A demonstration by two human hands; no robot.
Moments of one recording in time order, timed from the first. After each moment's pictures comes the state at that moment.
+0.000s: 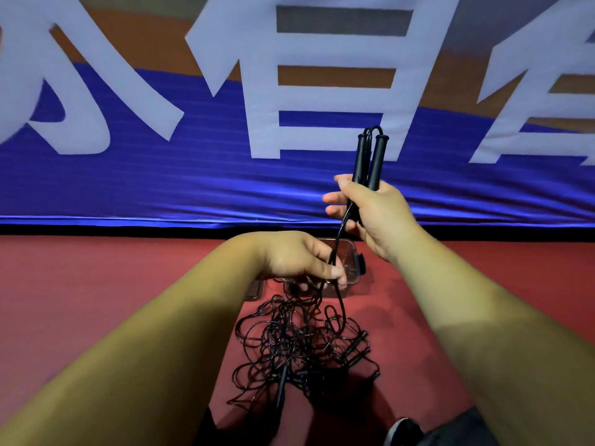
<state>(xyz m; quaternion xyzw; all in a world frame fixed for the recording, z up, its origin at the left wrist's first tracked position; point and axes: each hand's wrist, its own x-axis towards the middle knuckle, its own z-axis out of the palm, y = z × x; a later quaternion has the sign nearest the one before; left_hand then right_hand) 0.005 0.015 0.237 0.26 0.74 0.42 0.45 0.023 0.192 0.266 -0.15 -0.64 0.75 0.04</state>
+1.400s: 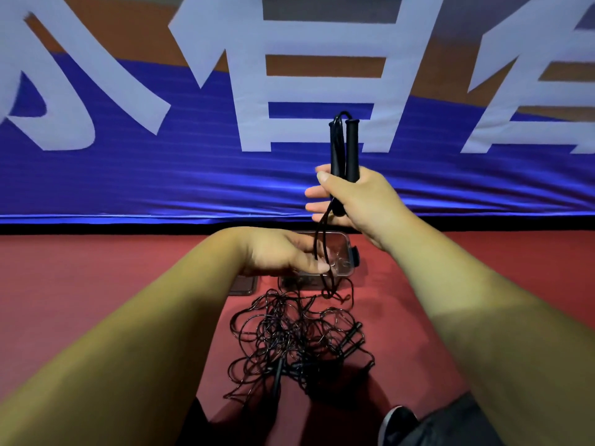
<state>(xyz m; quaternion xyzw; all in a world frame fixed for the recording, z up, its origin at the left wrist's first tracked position) -0.003 0.011 0.224 0.28 0.71 0.44 0.48 0.028 0.193 0.275 -0.09 -0.71 0.70 -0.01</state>
